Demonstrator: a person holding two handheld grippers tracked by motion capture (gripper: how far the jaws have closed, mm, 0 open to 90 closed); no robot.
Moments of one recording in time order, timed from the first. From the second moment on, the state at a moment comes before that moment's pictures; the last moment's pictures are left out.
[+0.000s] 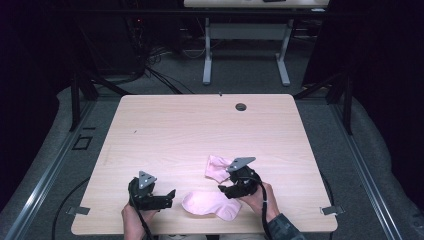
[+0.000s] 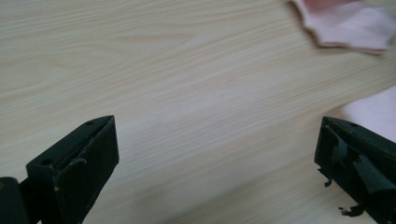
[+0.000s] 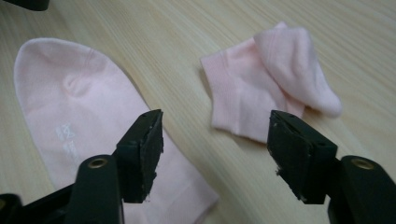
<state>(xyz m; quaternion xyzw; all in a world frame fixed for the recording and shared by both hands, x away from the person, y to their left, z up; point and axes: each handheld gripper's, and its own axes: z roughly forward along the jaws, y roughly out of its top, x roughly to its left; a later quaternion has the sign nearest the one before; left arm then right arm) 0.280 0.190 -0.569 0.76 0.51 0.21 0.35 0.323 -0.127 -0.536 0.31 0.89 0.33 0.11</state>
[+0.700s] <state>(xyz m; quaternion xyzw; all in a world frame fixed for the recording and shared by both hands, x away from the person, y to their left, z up) 0.284 0.195 -0.592 0.76 0.52 0.23 0.32 0.363 -0.091 -0.564 0.29 0.91 0.28 0.11</state>
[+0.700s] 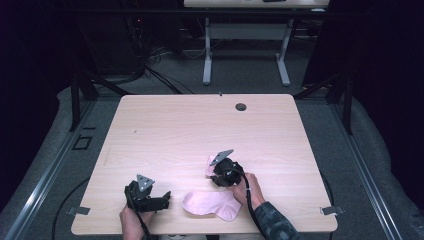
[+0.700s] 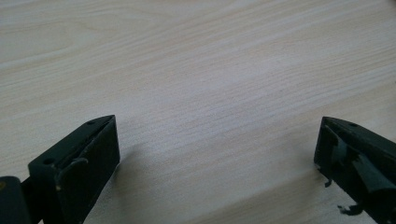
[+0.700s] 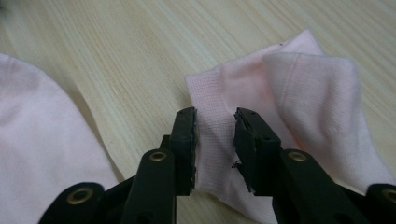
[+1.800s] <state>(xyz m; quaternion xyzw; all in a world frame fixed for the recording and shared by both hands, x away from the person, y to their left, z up) 0.284 0.127 -0.533 0.78 0.42 0.23 0.40 0.356 -0.146 -0.467 0.37 0.79 0.49 0.03</state>
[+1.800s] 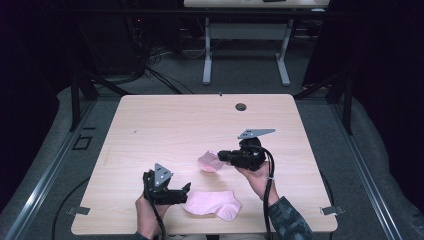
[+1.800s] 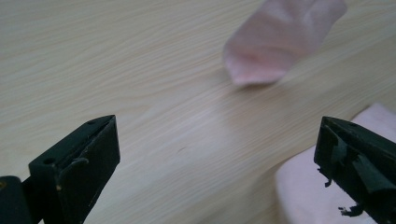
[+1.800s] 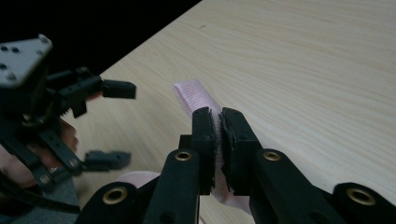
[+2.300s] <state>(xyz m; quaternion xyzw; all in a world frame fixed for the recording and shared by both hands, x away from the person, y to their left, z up) 0.324 0.108 -0.536 0.79 0.41 0.14 0.43 0.333 -0.139 -0.439 0.34 0.79 0.51 0.05</state>
